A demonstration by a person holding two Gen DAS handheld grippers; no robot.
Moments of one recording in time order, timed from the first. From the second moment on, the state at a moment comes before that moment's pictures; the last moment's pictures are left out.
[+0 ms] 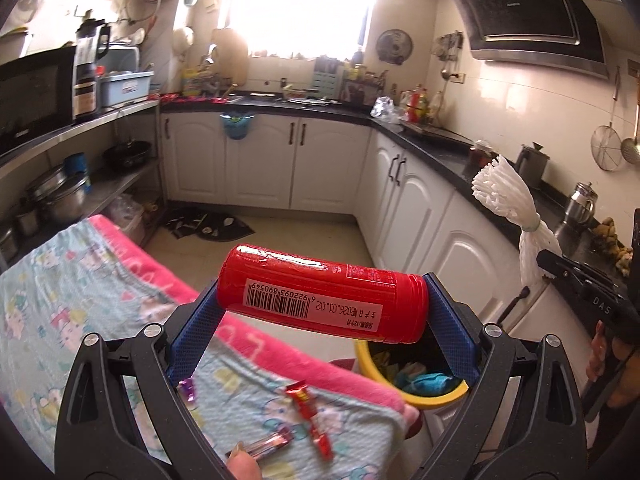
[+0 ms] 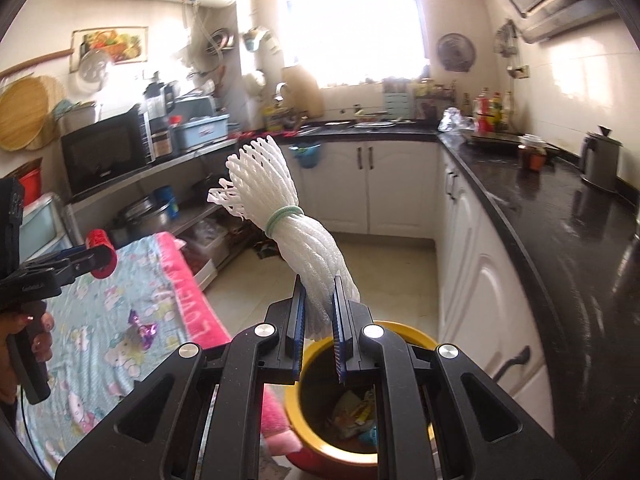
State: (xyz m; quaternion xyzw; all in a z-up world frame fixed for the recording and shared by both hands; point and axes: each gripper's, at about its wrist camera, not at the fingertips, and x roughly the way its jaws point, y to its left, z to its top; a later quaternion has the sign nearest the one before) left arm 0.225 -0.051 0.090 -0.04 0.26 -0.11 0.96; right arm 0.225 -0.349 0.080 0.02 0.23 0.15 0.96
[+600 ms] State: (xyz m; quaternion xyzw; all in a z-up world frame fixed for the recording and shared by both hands) left arm 0.268 -0.136 0.051 -0.04 0.30 -0.19 0.93; right arm 0.225 -0.394 0.053 0.03 0.25 0.08 0.96
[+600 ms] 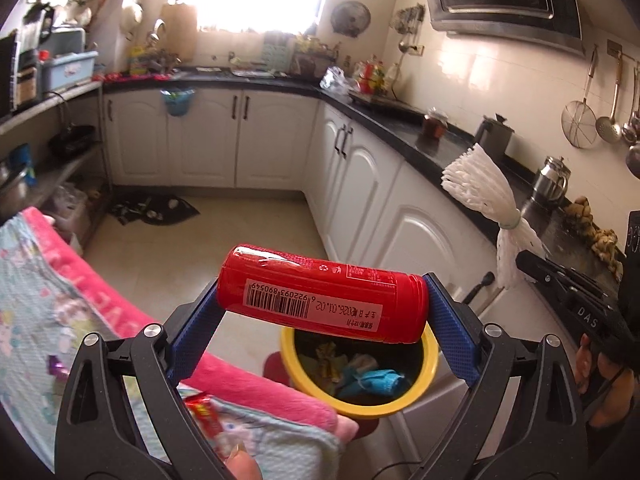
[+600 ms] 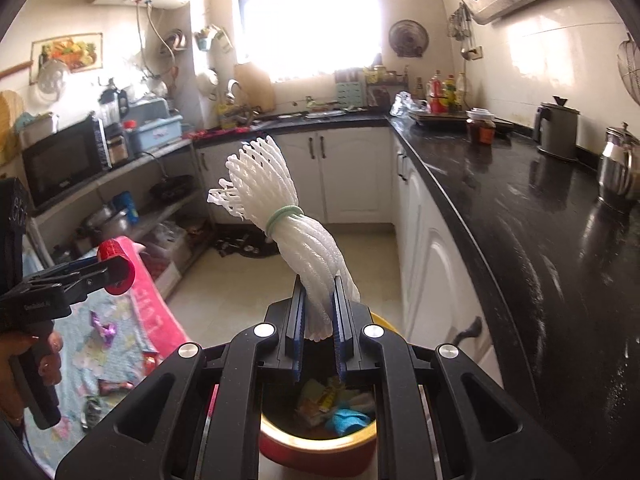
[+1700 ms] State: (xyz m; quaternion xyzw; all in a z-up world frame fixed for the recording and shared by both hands) left arm 0.344 -0.183 -0.040 -0.09 0.41 -0.24 0.88; right arm 0.291 -0.408 -0.062 0.05 0.39 0.03 0.92
